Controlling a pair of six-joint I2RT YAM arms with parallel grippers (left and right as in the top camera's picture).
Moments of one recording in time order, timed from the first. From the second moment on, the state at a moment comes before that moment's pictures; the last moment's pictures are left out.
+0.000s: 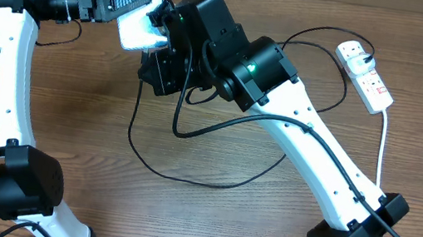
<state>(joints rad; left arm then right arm) 0.21 1.85 1.94 -1.07 1.51 0.06 0.77 1.95 2.17 -1.02 -0.46 0.38</state>
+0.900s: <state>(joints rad) 0.20 1.85 1.94 -1.07 1.52 0.06 0.72 1.95 2.17 -1.05 -0.58 0.32</state>
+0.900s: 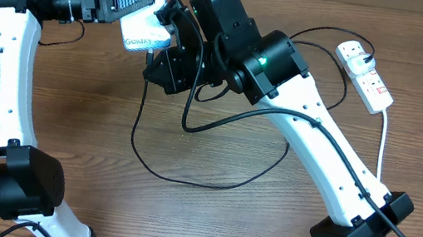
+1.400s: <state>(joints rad) 0.19 1.85 1.94 -1.07 1.52 0.06 0.72 1.95 2.17 -1.06 -0.59 0.33</state>
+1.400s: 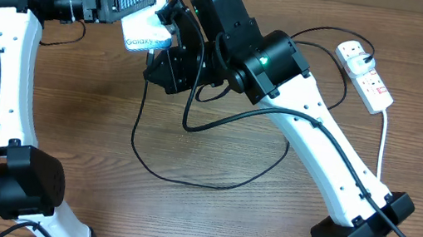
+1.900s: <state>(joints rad) 0.16 1.85 1.94 -1.12 1.10 -0.10 0.72 1.95 2.17 -1.16 -0.44 0.35</state>
